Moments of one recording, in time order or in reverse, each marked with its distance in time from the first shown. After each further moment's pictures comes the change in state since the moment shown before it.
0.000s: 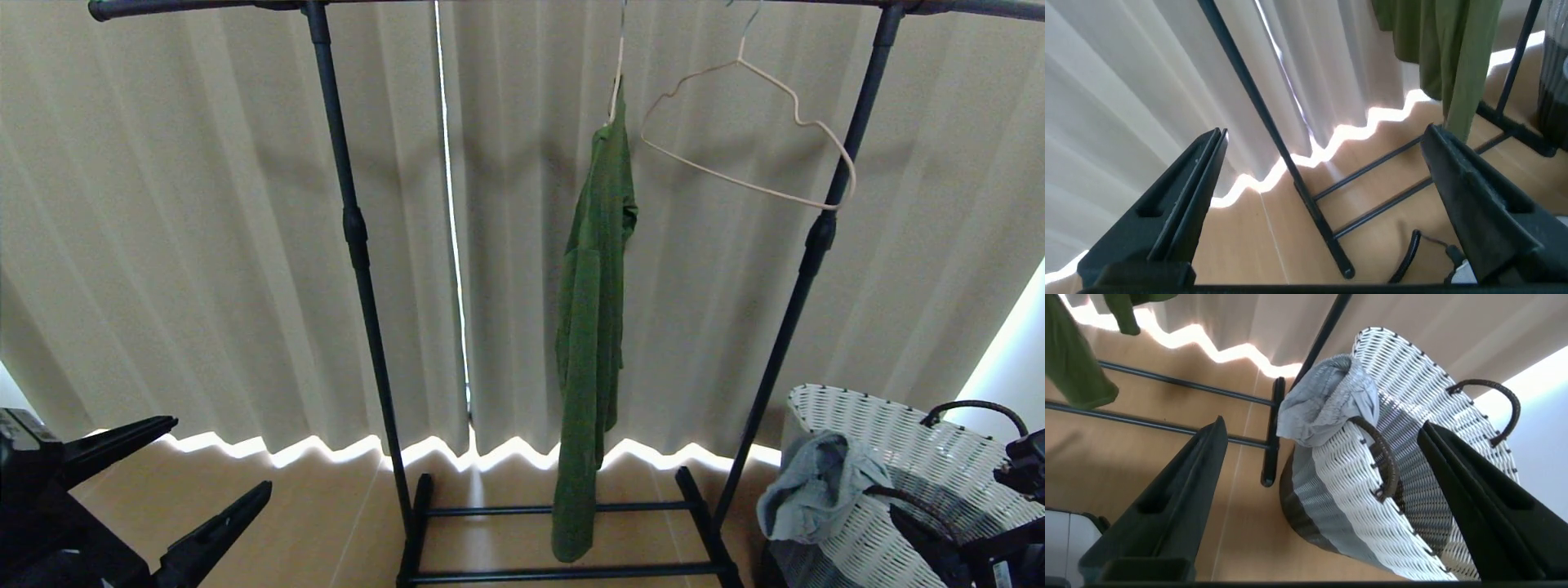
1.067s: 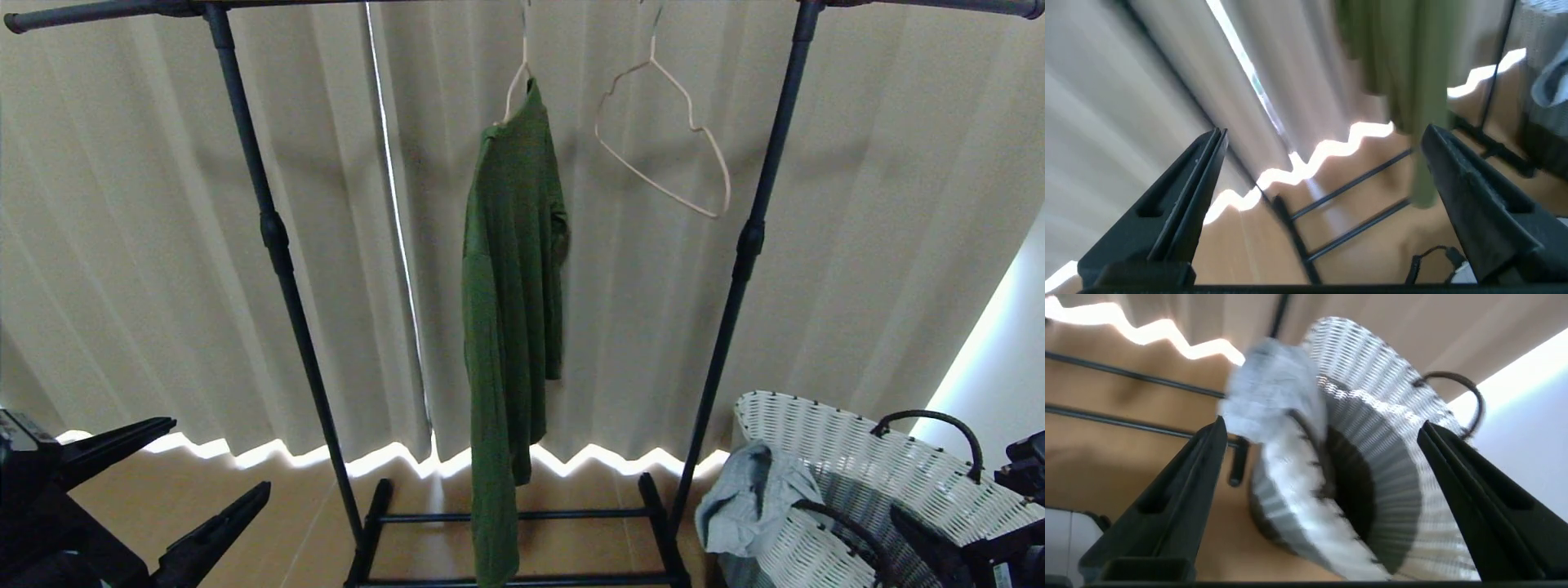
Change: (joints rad) left arm 0.001 -0.009 0.003 0.000 0.000 -0.005; right arm 0.000 -0.002 0.003 0.000 0.001 0.001
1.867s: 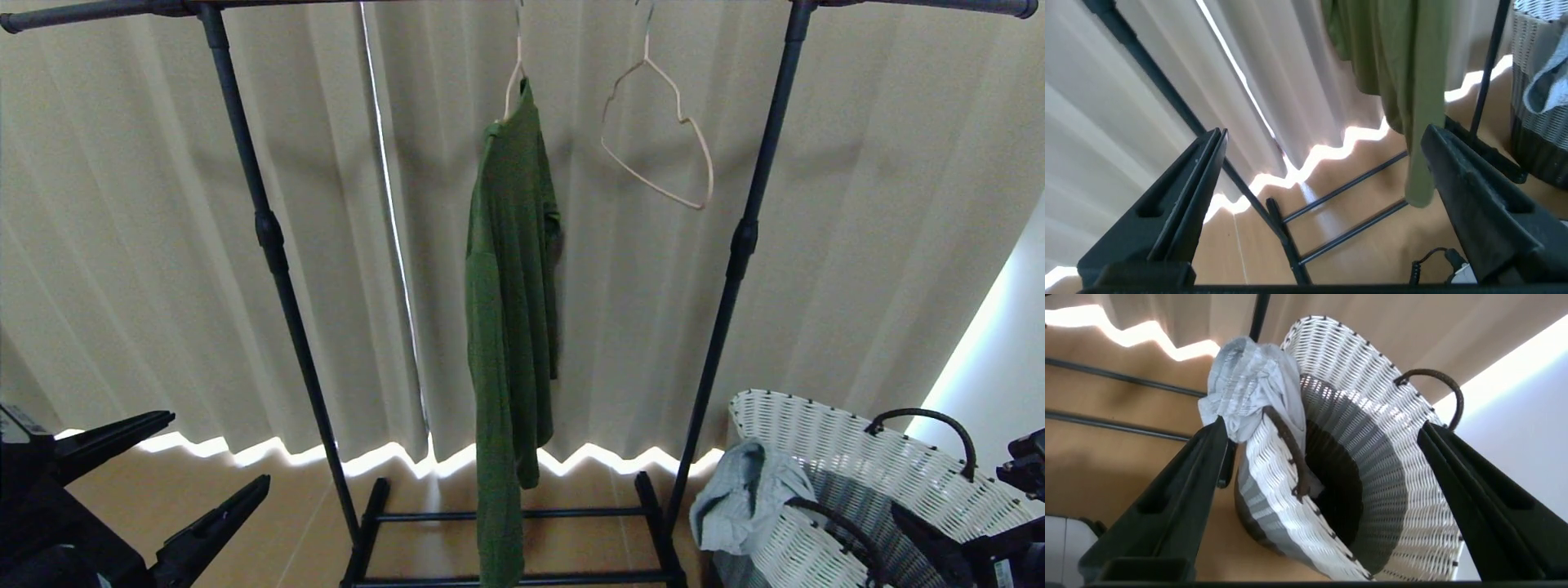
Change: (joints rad) left arm 0.000 0.008 -0.014 0.000 -0.001 -0.006; right arm 0.000 -0.003 -0.006 0.001 -0.010 -0.003
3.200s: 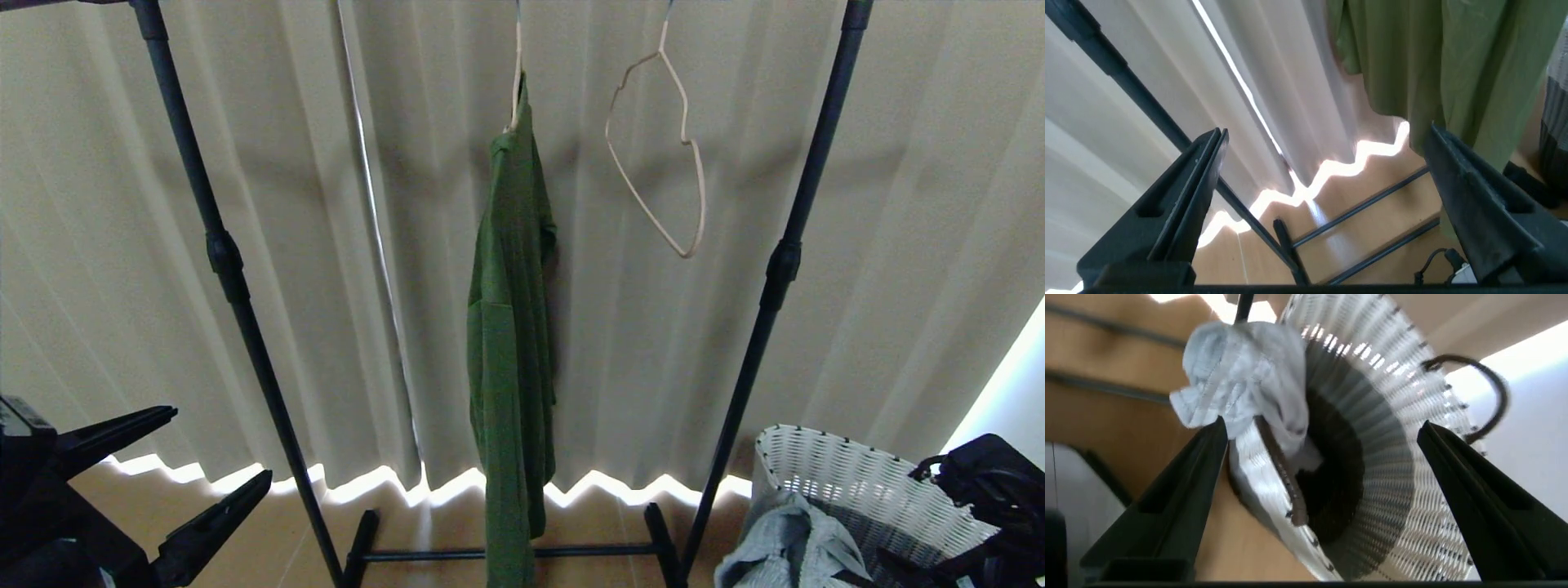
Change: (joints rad) left arm -0.001 0.007 -0.011 -0.003 -0.002 -0.001; right arm -0.014 0.174 -0.066 0.180 -0.006 -0.005
